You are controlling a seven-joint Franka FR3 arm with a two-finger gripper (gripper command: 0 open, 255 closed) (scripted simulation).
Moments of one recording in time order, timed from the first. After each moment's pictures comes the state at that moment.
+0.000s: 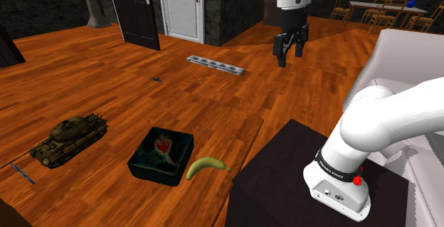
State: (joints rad) arm 0.01 -0.79 0.05 -2.41 -0.07 1.43 0.15
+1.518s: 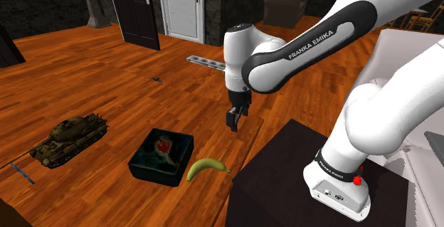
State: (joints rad) arm 0.21 -0.39 0.25 -2.71 0.07 2.23 0.16
